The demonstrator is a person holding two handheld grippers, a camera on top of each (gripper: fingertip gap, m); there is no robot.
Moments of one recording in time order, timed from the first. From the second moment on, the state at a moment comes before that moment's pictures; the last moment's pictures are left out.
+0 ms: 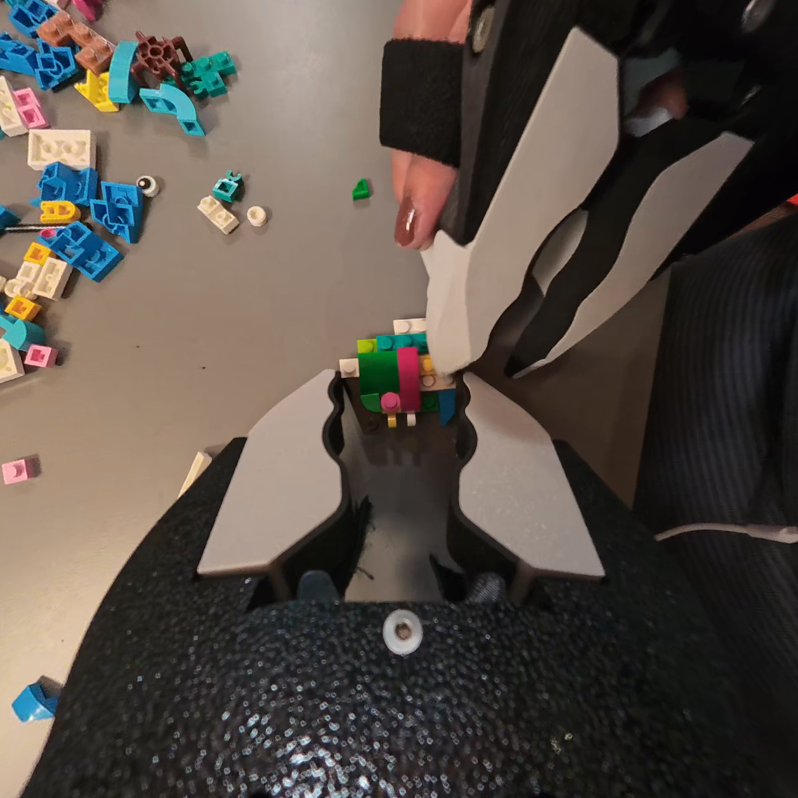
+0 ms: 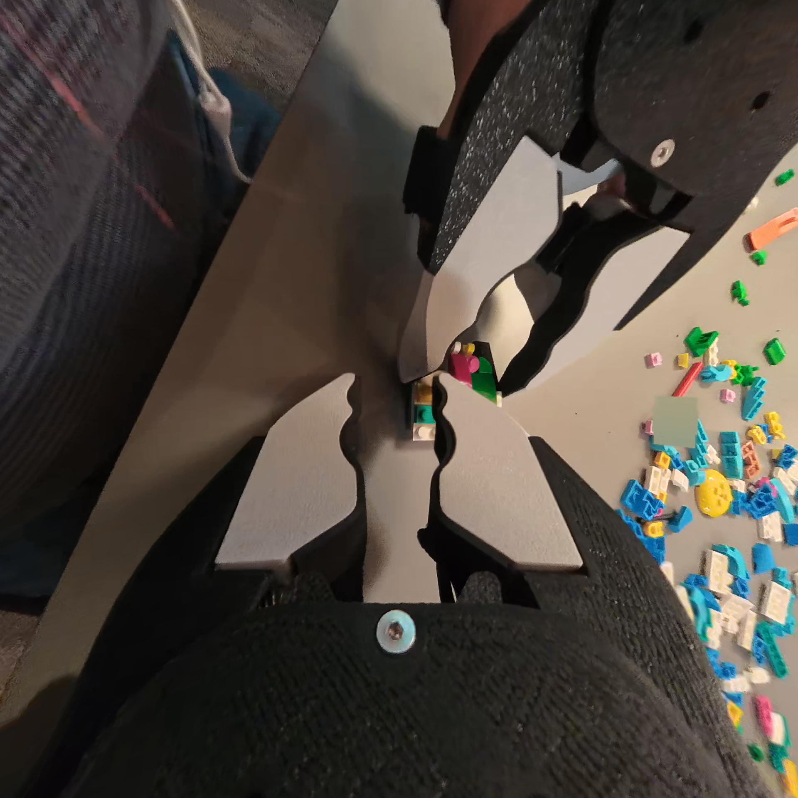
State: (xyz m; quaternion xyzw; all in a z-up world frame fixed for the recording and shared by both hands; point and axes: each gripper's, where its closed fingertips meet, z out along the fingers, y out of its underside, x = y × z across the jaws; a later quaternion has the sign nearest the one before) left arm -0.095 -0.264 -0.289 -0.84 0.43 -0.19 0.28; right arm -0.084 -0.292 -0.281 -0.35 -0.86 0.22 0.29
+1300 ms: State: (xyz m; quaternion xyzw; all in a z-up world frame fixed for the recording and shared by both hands) left arm -0.095 -0.243 -0.238 -0.84 0.28 -0.34 0.31; right arm -0.100 -0.248 -0.228 -0.16 -0.82 -0.02 0.55
